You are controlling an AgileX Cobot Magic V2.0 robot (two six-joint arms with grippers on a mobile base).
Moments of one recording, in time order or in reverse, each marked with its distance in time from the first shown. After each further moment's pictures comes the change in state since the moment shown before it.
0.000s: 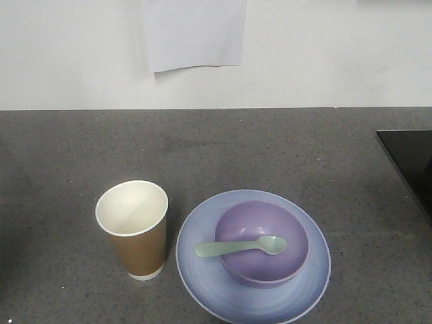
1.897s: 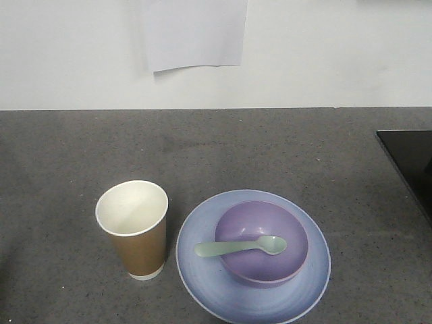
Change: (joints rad) left arm 0.384 -0.545 0.806 -0.519 -0.903 0.673; right arm 0.000 0.000 0.000 0.000 0.003 0.000
